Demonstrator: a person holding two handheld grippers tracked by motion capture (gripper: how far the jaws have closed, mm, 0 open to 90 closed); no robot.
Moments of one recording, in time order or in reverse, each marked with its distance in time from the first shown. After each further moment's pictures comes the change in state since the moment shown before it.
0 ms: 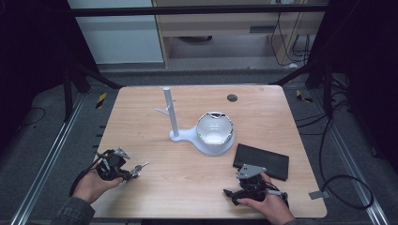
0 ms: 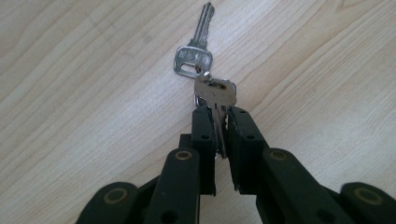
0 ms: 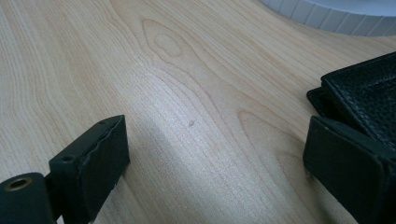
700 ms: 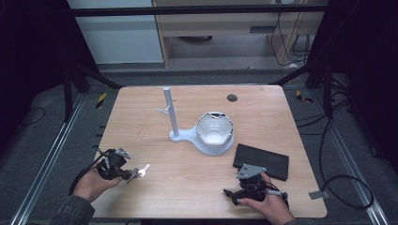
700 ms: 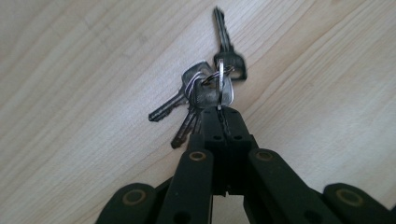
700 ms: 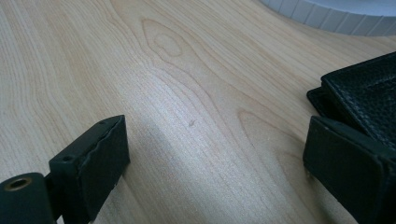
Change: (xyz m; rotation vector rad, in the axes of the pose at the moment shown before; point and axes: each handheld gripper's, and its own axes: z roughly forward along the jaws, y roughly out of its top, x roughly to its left) left arm 0.000 0.003 -0.004 0.018 -0.013 0.033; right arm 0.000 0.000 0.000 -0.001 0.002 0.001
